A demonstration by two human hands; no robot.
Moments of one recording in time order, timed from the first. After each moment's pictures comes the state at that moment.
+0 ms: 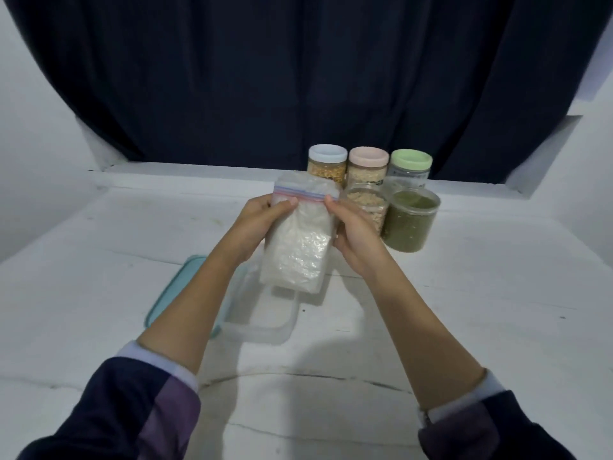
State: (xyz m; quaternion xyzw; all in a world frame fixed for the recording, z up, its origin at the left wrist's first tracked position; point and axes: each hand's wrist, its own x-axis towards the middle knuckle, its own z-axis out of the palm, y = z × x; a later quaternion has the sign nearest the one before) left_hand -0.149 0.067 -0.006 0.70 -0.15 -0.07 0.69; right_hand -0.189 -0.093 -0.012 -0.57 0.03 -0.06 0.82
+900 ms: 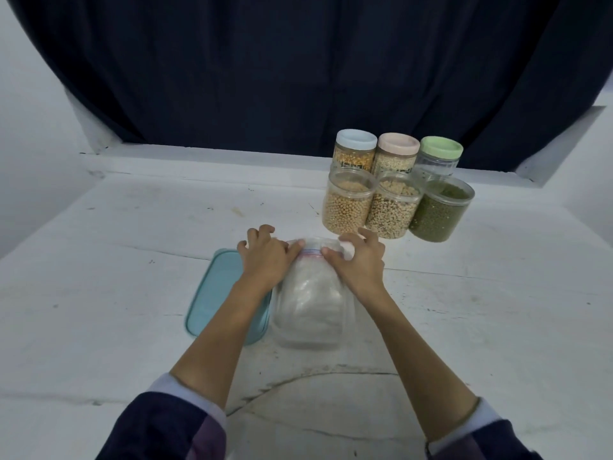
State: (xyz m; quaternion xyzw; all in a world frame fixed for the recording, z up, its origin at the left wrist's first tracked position) left_hand -0.124 0.125 -0.084 0.97 -0.11 0.01 0.22; right_hand -0.181 -0.027 -0.083 -0.90 0.17 -0.15 0.38
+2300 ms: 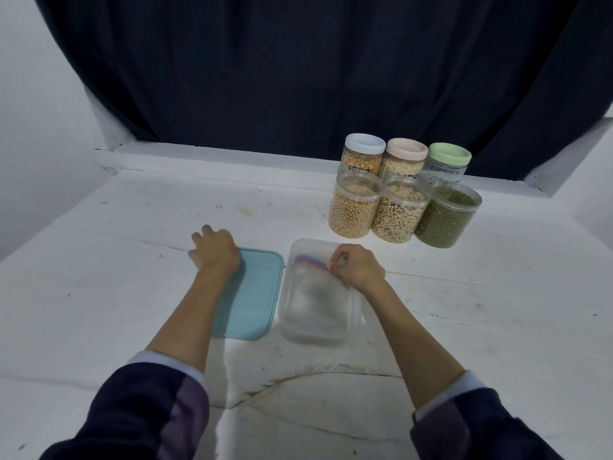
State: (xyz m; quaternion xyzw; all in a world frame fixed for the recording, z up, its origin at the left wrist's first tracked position) left_hand -0.097 0.193 -0.085 0.98 0.08 0.01 0.15; right_hand -0.164 -0.032 -0.082 -0.93 0.18 0.01 0.31
